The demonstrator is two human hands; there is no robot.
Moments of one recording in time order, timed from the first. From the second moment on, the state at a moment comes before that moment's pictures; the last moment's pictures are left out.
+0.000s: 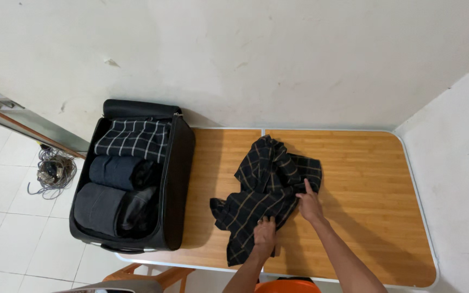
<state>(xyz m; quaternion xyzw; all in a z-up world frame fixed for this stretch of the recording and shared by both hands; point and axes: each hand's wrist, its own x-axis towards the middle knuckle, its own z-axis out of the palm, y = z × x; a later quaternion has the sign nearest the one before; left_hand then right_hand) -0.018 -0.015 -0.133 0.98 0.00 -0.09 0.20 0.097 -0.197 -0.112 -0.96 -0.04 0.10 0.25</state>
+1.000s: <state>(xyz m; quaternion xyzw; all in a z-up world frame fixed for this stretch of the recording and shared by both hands) 0.063 0.055 0.029 0.87 0.03 0.42 0.25 0.105 -0.279 0.104 -0.84 0.07 -0.30 0.45</state>
